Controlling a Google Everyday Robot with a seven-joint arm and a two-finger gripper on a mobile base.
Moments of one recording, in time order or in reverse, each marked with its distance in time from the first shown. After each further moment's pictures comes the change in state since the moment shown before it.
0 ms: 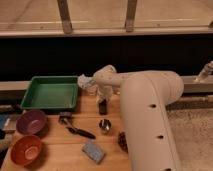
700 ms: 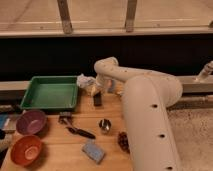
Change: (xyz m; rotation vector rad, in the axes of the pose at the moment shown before) arm -0.040 0.044 -0.035 -0.205 -0.041 -0.085
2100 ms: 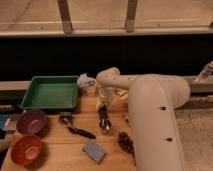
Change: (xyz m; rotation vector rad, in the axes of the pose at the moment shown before) arm 0.087 -0.039 0.028 0.100 0.165 -0.028
